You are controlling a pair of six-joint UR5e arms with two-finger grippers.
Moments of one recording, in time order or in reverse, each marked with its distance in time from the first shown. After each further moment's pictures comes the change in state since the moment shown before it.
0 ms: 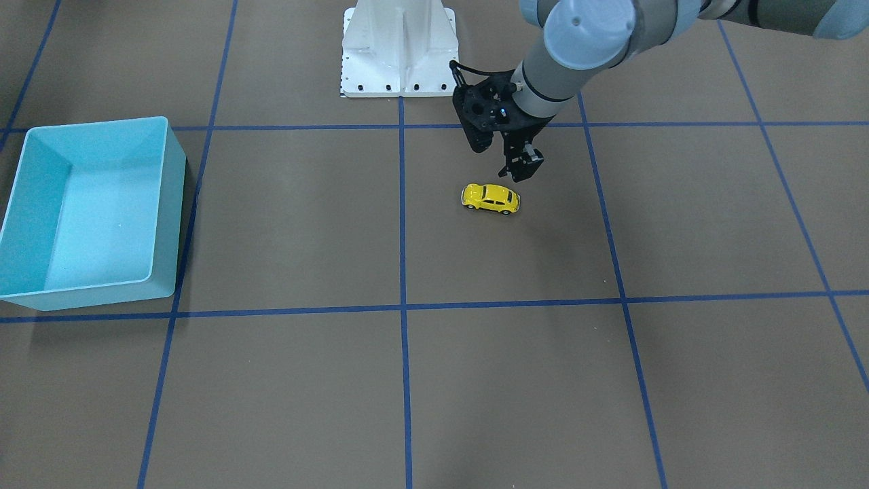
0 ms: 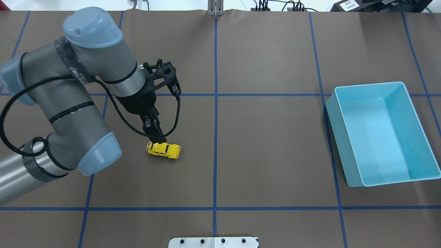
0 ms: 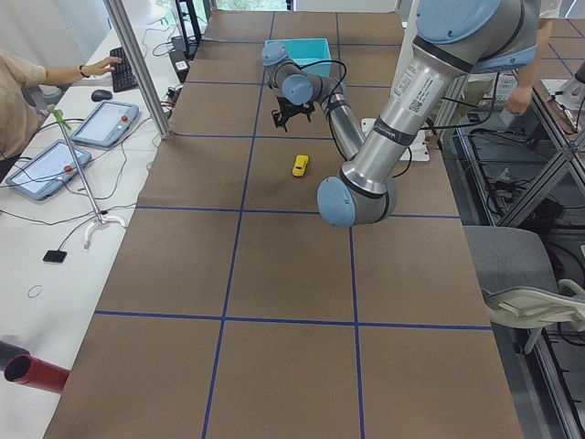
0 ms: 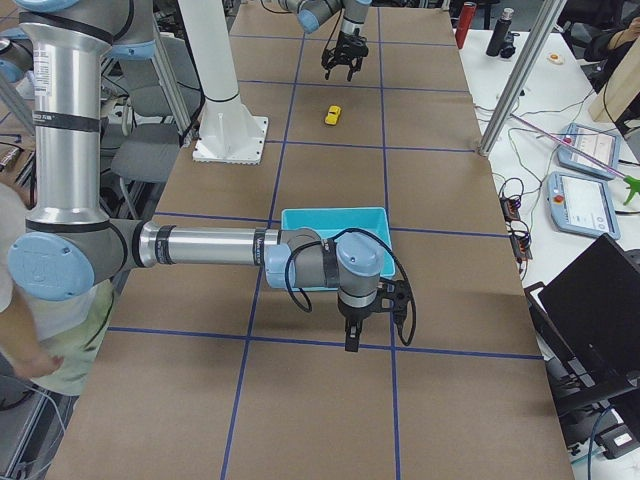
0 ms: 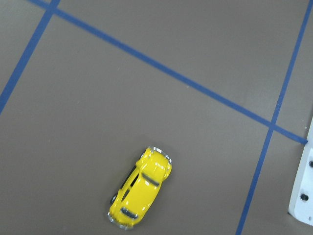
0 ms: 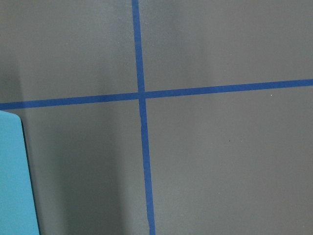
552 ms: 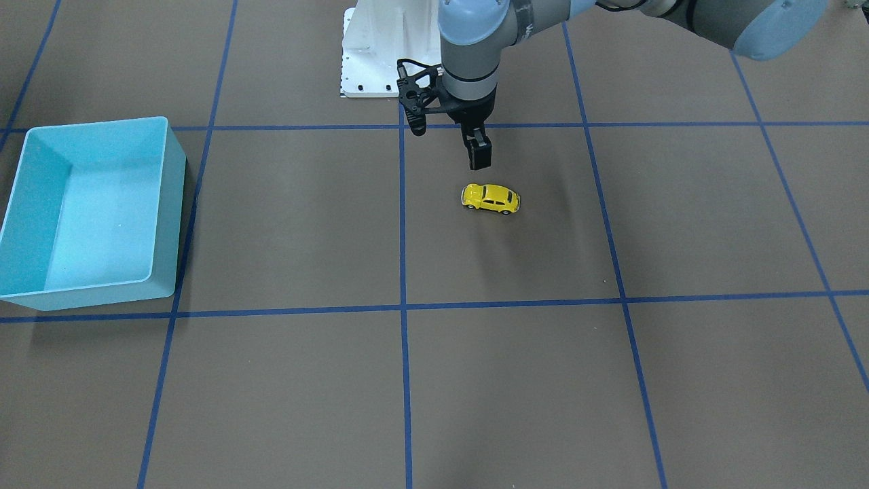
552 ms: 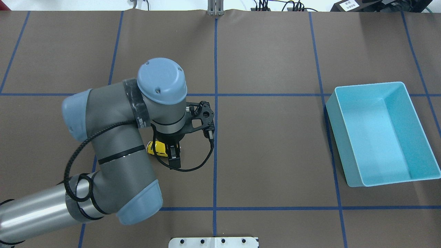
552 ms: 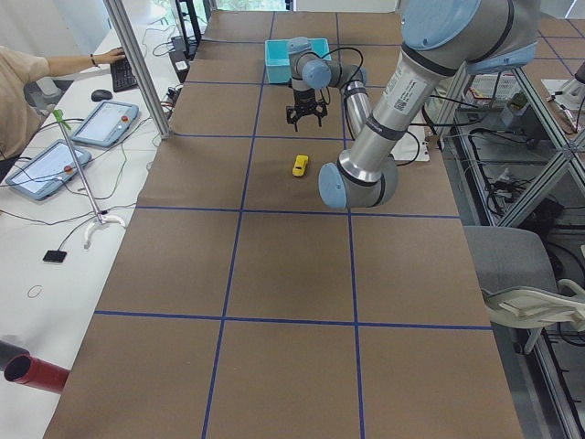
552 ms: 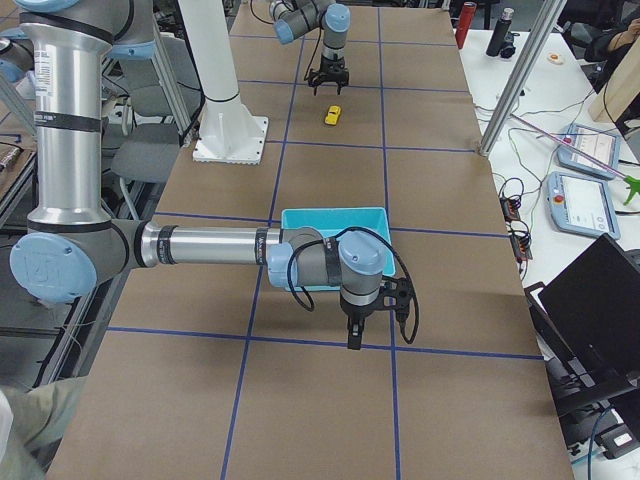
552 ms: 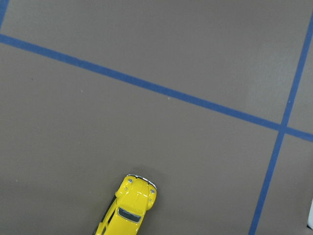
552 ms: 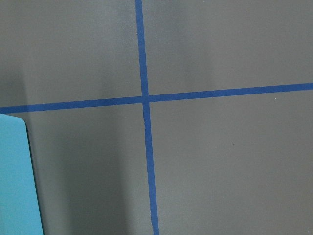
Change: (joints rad) left arm 0.180 -0.106 0.016 0.244 0.332 0.111; right arm 0.000 0.007 0.001 0.000 0.008 0.001
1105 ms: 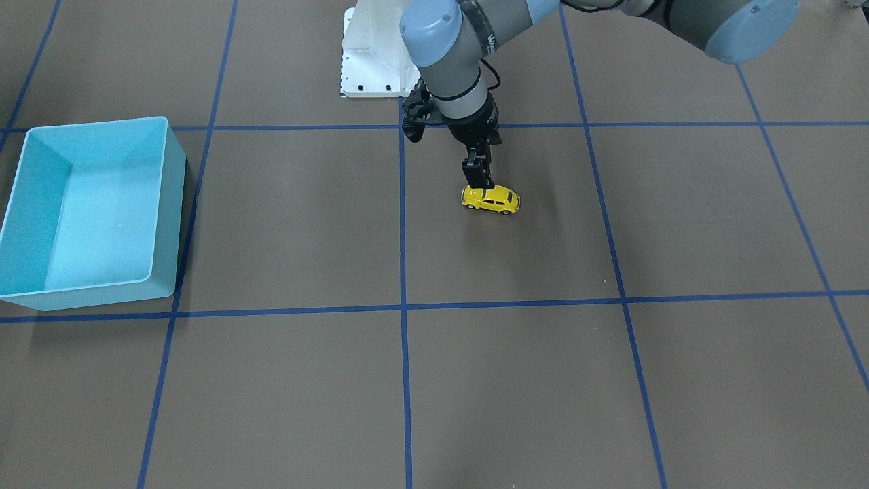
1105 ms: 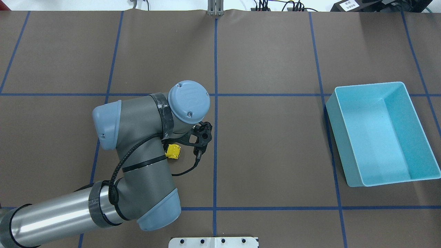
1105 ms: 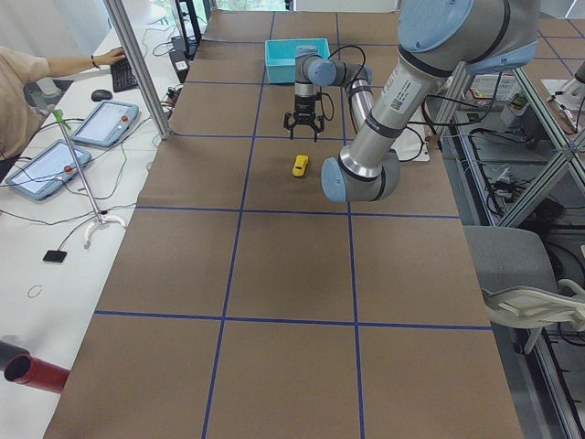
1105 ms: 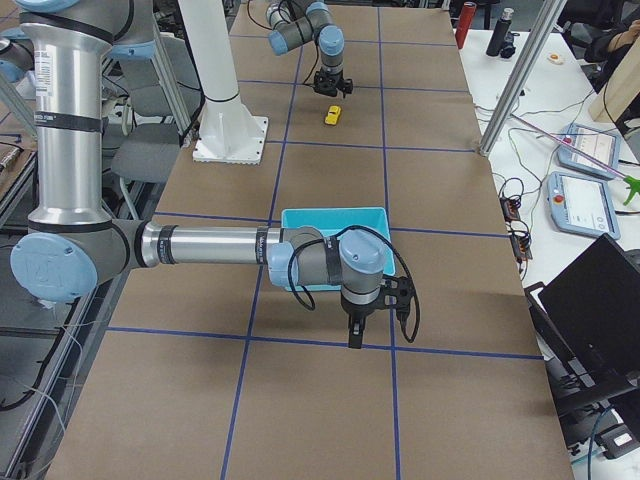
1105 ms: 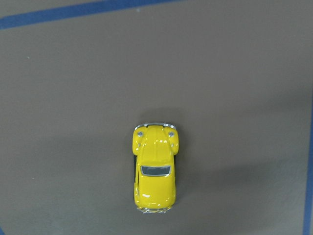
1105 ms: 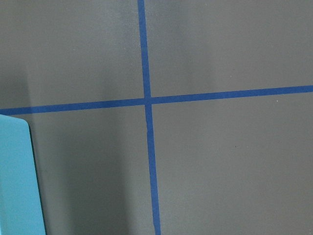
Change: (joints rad) left arm 0.039 -0.045 0.096 0.139 0.238 0.409; right arm 0.000 0.002 0.001 0.001 0.001 0.001
